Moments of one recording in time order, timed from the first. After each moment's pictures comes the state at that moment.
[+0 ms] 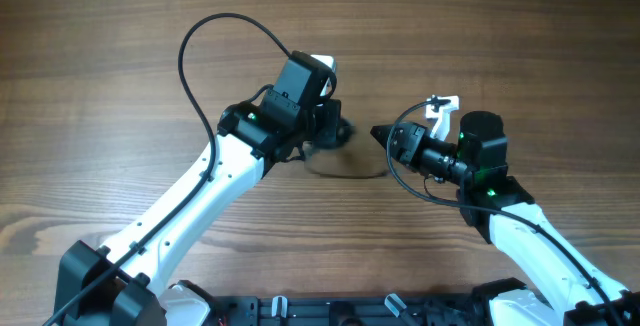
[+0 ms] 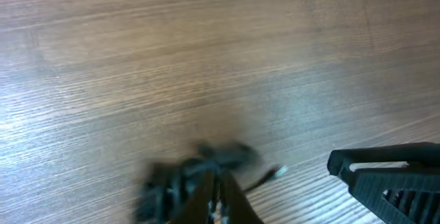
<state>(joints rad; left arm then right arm) -0.59 1.52 1.20 -0.63 0.05 -0.40 0.23 1.25 0.46 0.27 -0.66 0.93</state>
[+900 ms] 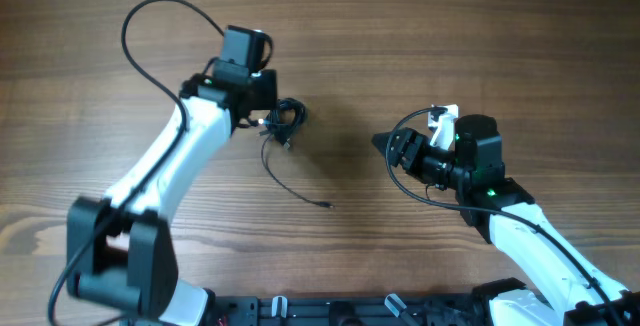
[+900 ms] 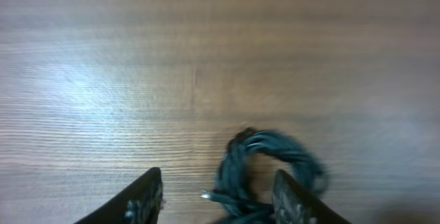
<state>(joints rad) -0.29 1.68 1.20 -0.56 -0.10 -0.24 0.23 1.25 0.46 0.11 -0.58 0.83</state>
